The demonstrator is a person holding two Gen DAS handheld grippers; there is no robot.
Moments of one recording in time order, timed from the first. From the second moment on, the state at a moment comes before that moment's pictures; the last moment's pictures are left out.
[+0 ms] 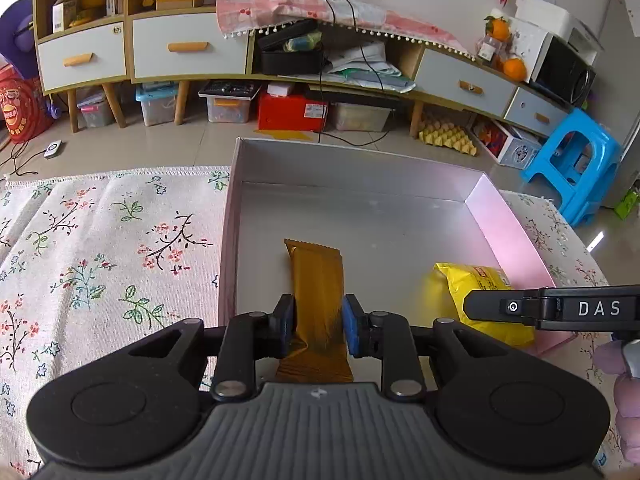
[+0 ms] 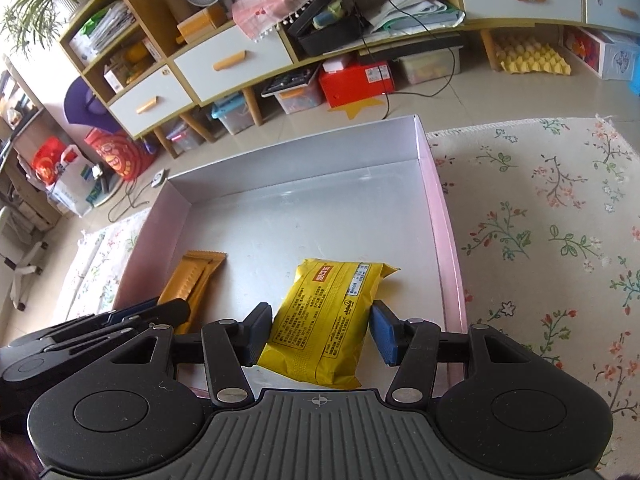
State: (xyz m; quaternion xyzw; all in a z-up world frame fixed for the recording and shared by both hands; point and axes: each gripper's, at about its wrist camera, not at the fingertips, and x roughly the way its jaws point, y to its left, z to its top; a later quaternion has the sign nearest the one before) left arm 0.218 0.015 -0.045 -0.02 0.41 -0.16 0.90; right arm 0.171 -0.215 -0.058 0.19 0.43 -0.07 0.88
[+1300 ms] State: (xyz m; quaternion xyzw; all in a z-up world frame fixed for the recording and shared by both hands) left arm 0.112 0.041 0.009 0.00 0.44 -0.11 0.89; right arm 0.074 -0.148 0.017 0.14 0.44 -0.03 0.89
